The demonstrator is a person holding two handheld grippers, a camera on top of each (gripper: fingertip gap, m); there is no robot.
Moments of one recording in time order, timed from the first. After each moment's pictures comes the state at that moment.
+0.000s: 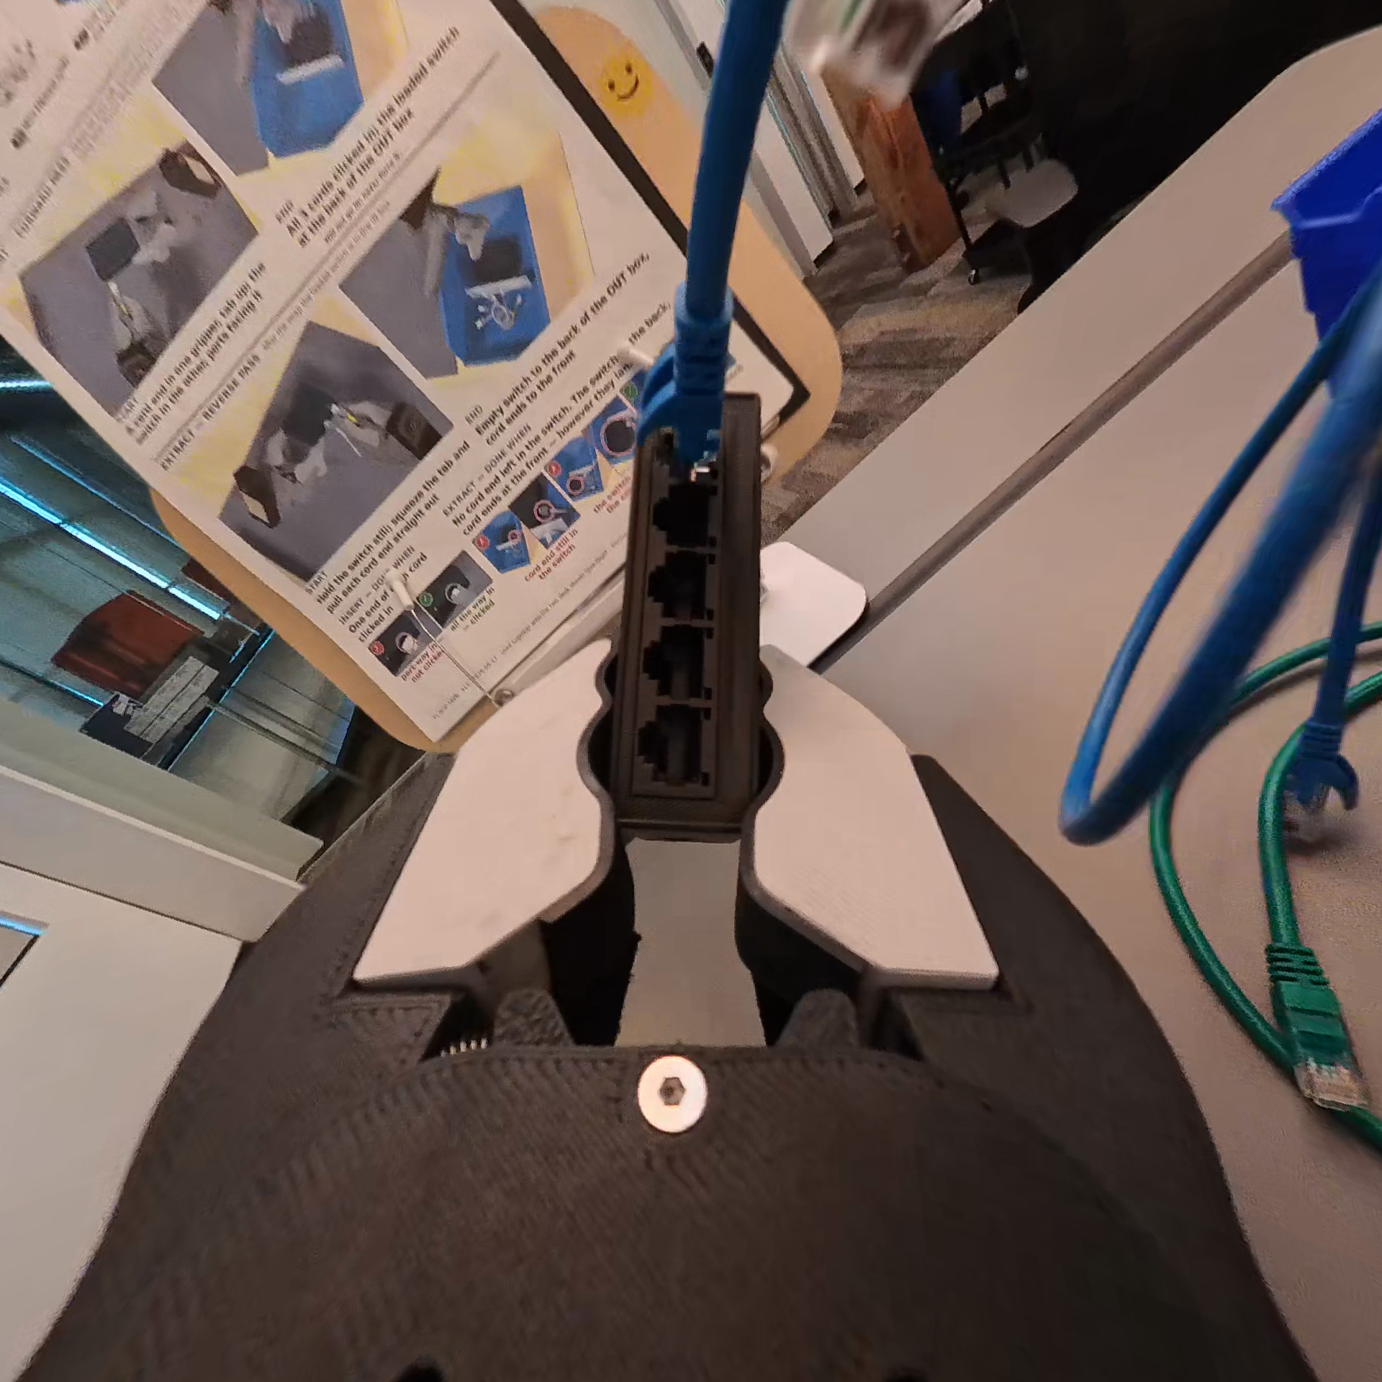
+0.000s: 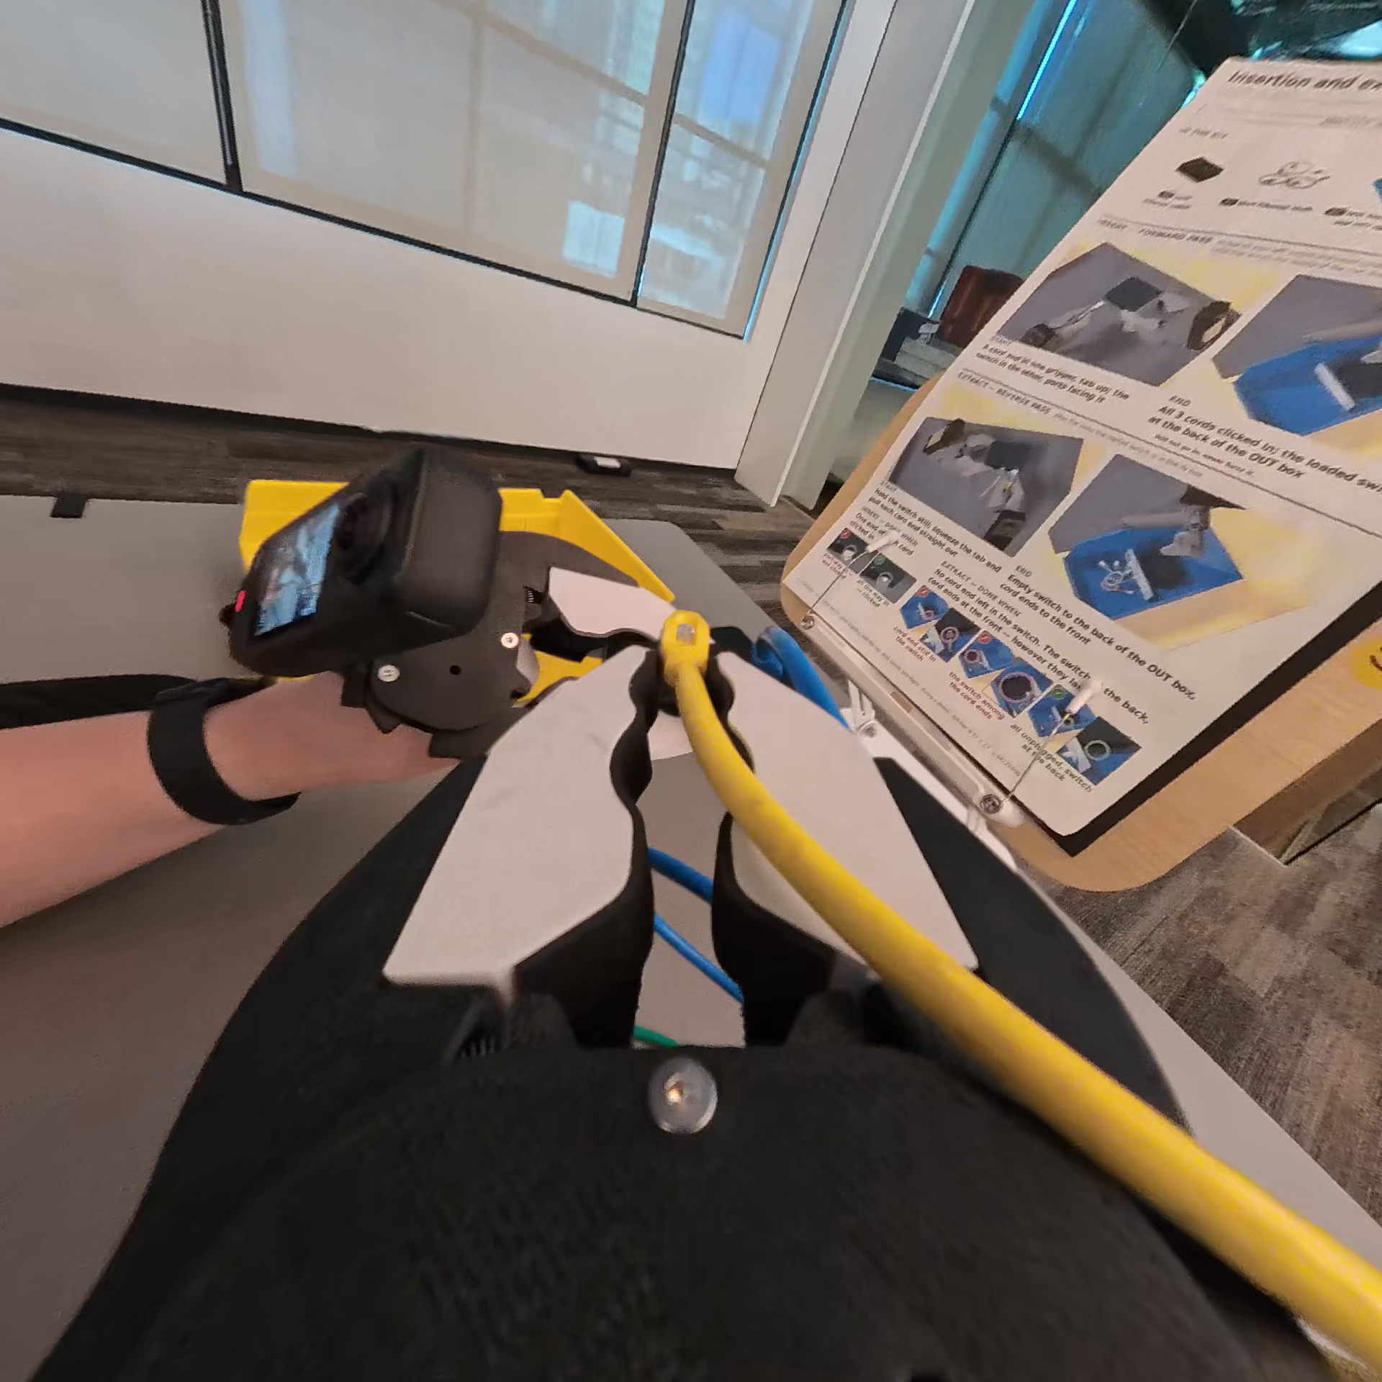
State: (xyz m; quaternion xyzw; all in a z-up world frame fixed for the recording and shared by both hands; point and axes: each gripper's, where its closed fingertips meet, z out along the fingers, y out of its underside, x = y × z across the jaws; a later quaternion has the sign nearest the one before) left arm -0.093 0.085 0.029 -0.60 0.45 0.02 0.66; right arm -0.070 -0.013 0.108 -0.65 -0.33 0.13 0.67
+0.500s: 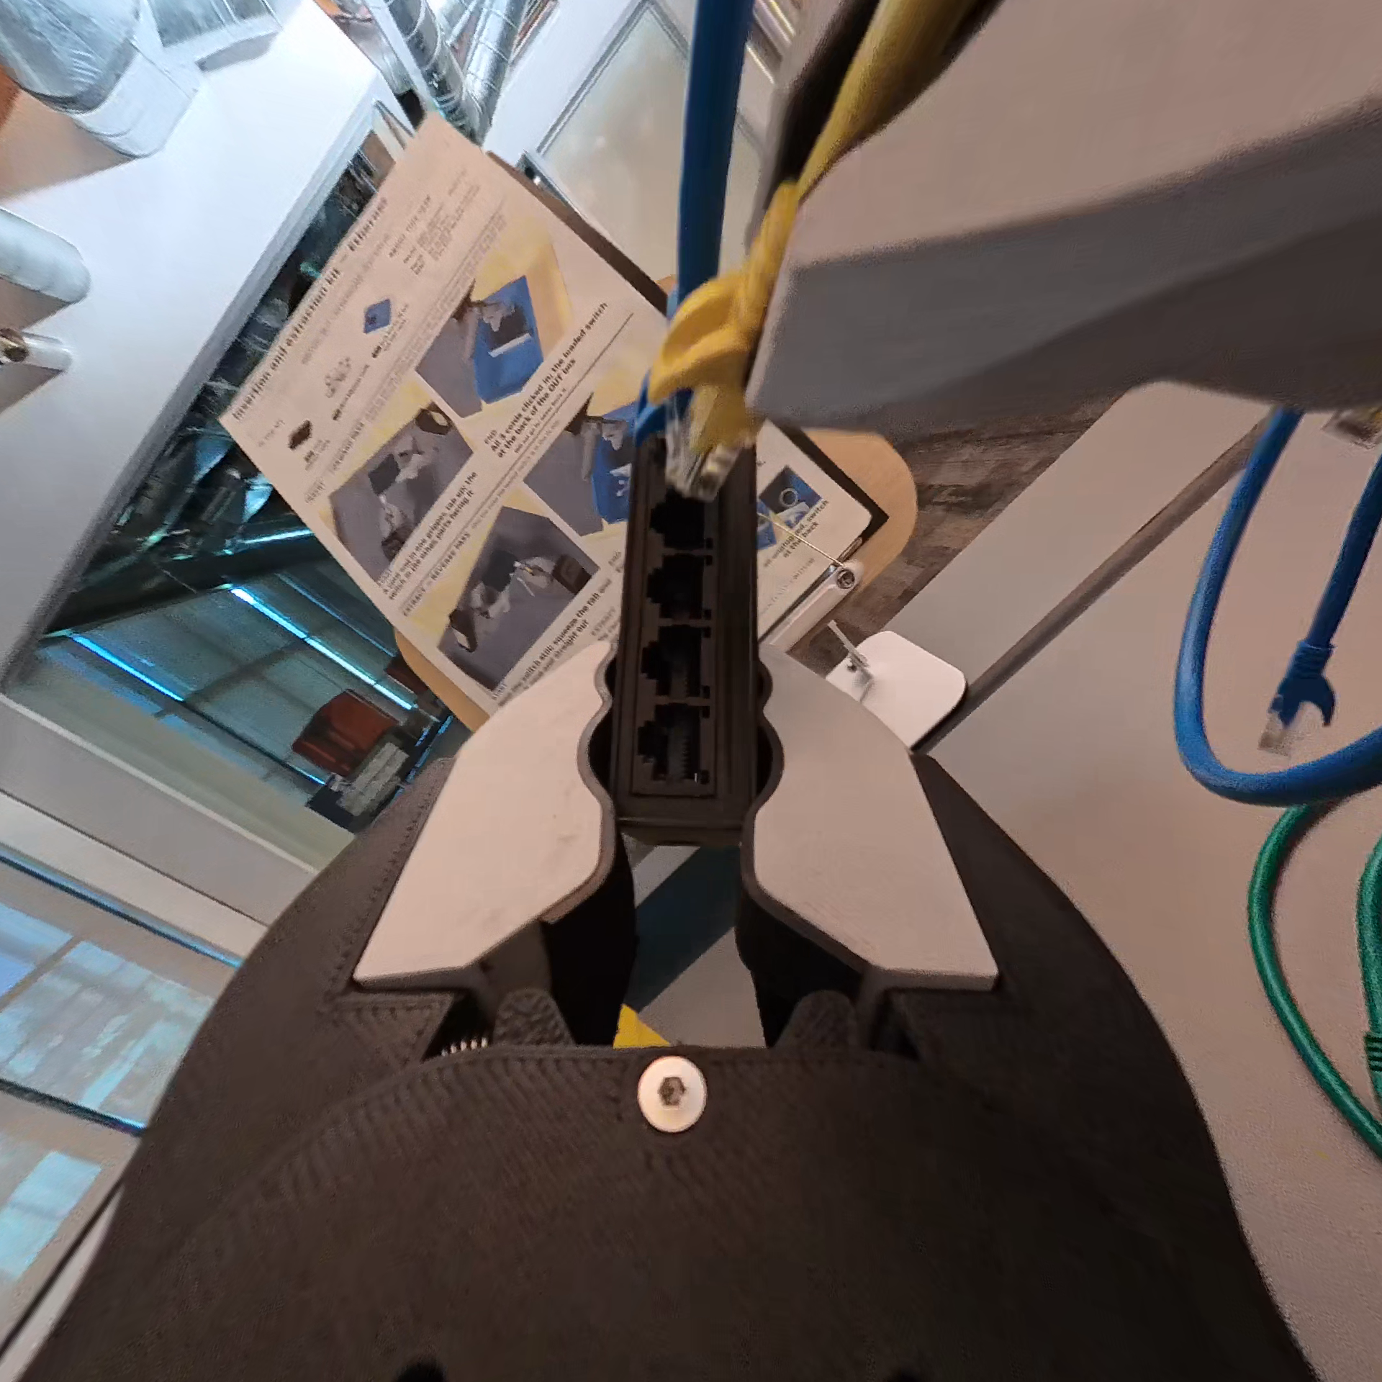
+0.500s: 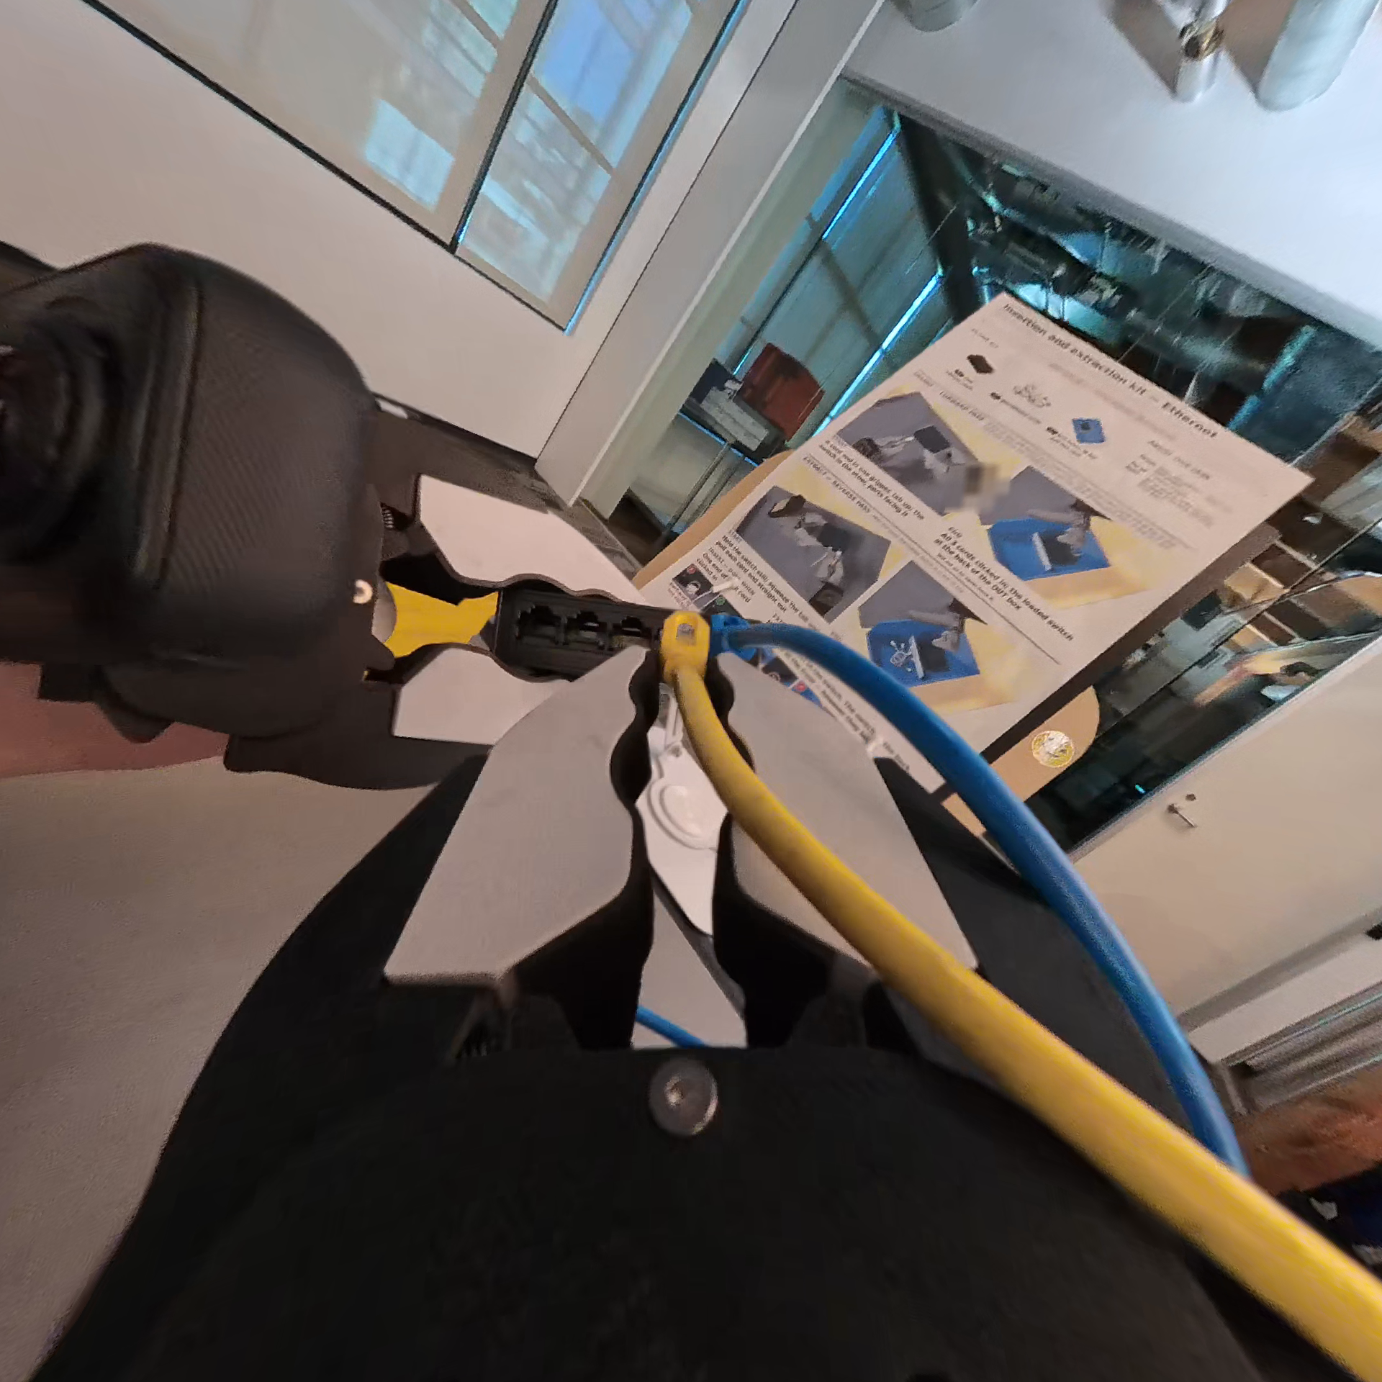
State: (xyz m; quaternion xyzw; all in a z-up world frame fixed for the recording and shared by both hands) left arm -0.090 0.047 0.081 -0.52 0.44 0.09 0.73; right arm -0.075 -0.017 0.121 -0.59 -0.35 -0.07 0.72
